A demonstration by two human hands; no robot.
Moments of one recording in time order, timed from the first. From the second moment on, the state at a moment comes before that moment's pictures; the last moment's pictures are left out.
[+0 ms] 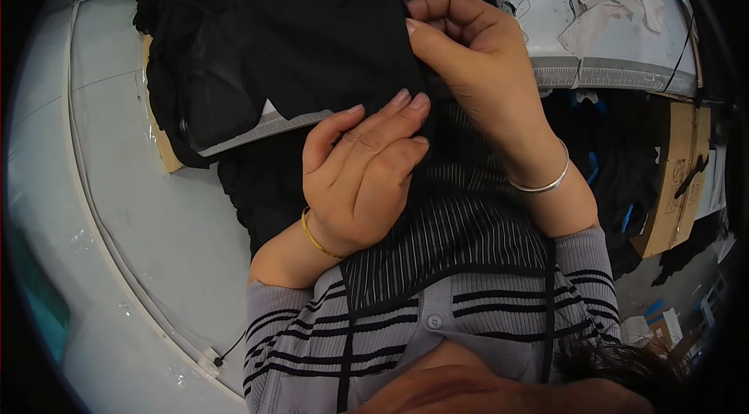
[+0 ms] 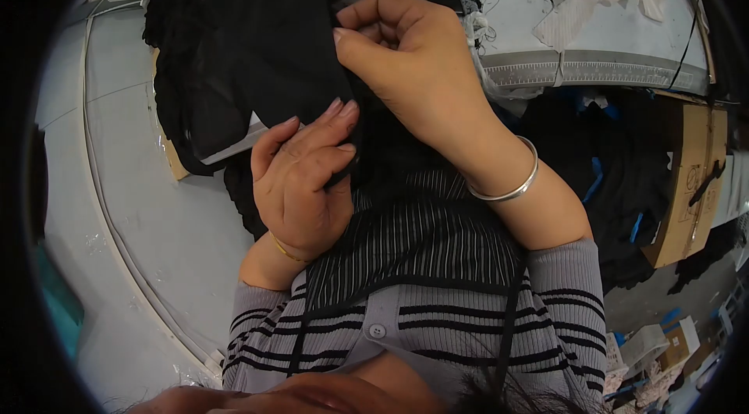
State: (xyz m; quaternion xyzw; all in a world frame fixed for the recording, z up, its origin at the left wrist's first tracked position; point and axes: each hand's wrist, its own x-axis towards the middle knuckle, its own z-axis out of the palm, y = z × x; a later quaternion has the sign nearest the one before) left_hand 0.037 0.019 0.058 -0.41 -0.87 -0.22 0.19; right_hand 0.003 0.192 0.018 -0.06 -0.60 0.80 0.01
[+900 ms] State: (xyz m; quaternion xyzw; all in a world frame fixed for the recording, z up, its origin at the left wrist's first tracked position) left_hand -0.004 0.038 0.060 -0.38 -0.87 -0.21 0.24; right_hand 0.003 0.187 0.009 -0.04 -0.42 0.91 0.00
